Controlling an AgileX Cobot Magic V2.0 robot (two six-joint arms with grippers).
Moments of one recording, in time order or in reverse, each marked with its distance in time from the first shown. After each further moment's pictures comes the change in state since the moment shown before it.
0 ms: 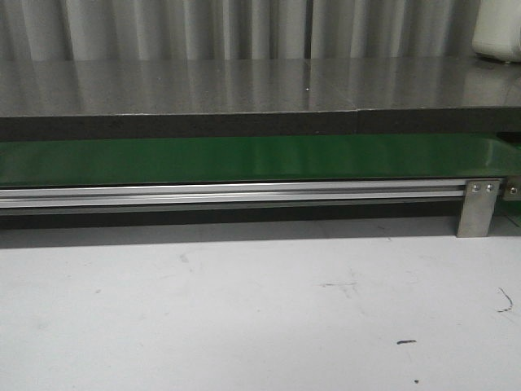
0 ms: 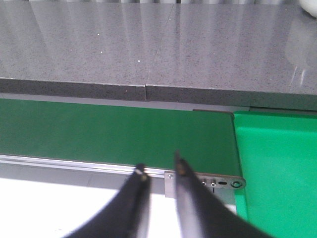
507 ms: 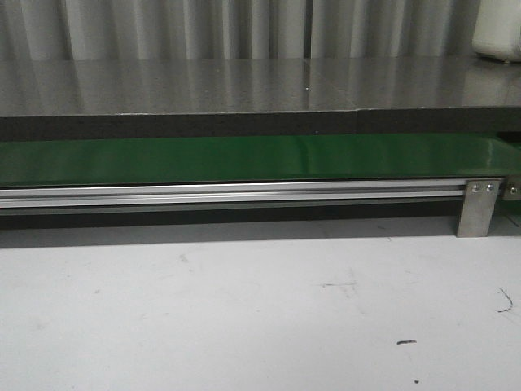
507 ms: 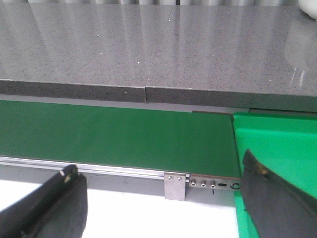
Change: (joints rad) left arm 0.000 0.037 -0.020 -0.008 -0.007 0.000; right arm 0.000 0.000 0.000 0.000 -0.006 0.002
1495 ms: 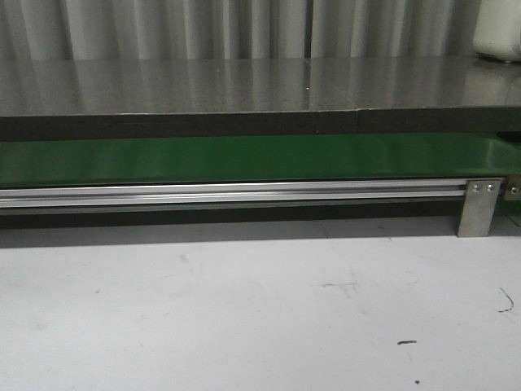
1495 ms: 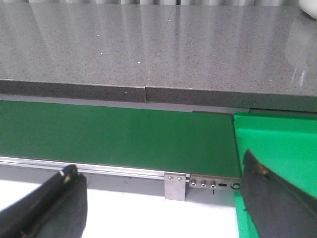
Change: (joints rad) left arm 0.483 0.991 -0.850 0.028 0.680 0.012; right arm 0.000 0.000 0.000 0.000 0.000 -0.002
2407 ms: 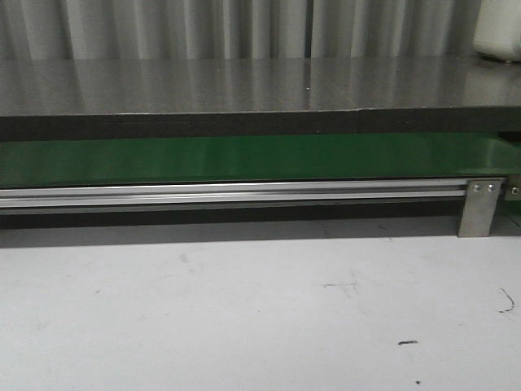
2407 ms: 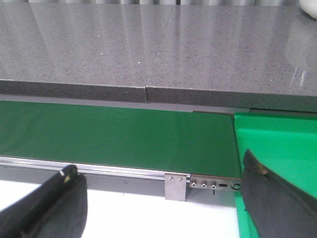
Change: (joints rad) left arm 0.063 0.546 -0.273 0.082 0.061 0.145; right arm 0.000 0.000 0.000 0.000 0.000 0.000
